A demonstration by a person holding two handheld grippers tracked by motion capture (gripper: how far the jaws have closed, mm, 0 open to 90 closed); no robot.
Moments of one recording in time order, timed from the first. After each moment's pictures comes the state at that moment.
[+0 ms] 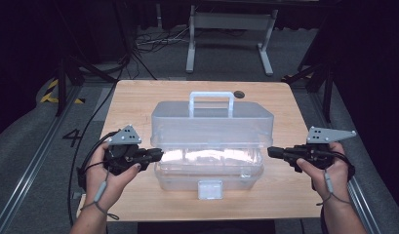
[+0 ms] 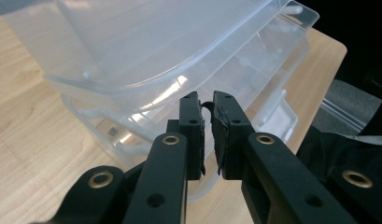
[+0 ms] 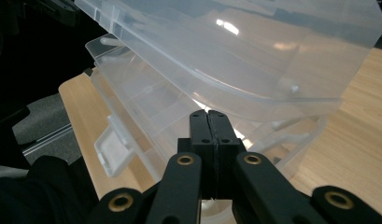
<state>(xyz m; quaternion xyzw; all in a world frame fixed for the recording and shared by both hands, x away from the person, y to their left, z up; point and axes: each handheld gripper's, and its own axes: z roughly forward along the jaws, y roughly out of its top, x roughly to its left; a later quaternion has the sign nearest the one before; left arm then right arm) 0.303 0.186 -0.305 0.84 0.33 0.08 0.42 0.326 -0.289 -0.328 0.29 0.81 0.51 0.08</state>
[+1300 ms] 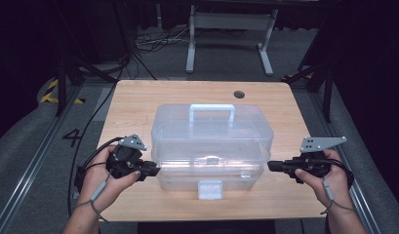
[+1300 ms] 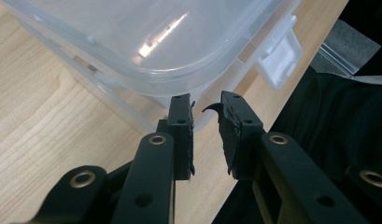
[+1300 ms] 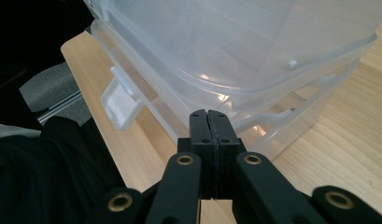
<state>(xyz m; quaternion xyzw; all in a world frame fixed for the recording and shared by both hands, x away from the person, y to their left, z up) 0.307 0.186 -0.321 0.89 0.34 0.02 0.31 0.317 -0.291 -0.346 0.30 0.84 0.45 0.04</state>
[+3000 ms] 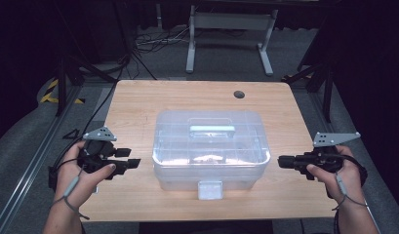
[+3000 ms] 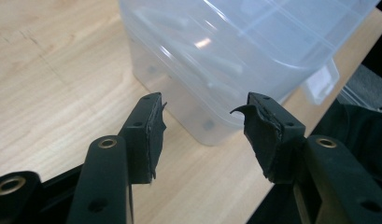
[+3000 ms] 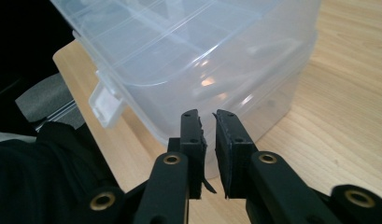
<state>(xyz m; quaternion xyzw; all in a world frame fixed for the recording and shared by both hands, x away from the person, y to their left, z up) 0.314 0.249 -0.317 0.84 0.40 0.07 0.37 0.327 -0.322 -0.341 0.33 0.83 0.46 0.04</state>
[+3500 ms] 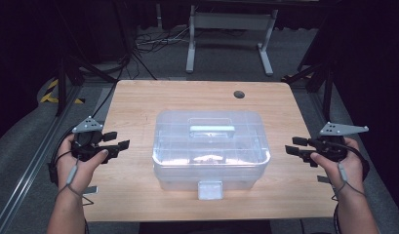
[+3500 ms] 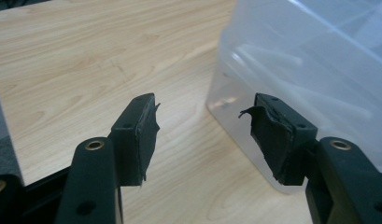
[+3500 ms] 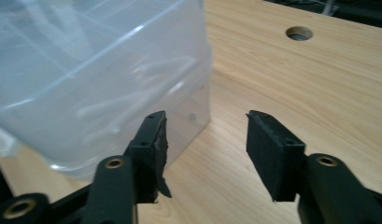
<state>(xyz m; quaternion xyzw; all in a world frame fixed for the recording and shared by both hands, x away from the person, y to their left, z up) 0.349 0.281 -0.347 0.78 0.45 0.16 0.40 0.358 -0.349 -0.352 0.38 0.80 0.44 0.14</state>
